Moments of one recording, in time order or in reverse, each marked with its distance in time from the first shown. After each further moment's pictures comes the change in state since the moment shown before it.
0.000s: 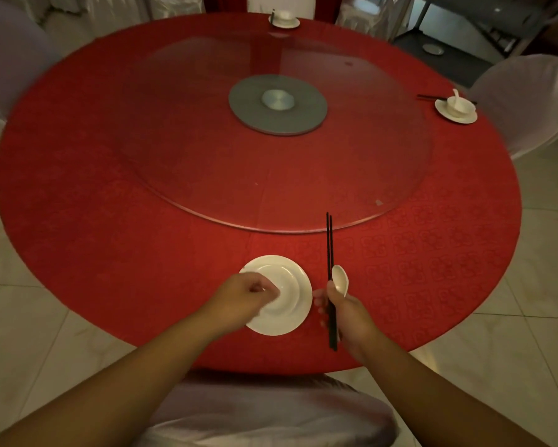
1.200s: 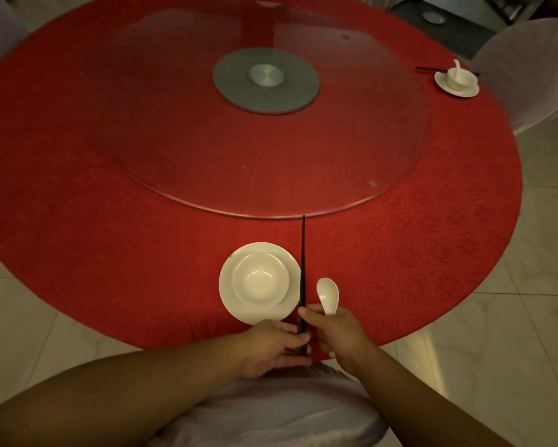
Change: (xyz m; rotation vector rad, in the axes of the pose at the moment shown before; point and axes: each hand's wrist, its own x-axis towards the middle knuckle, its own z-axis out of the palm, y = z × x) left_hand -0.003 -0.040 0.104 -0.643 -0.441 -0.523; right_hand -0.012 0.037 -0.007 -0.078 -0.019 0.114
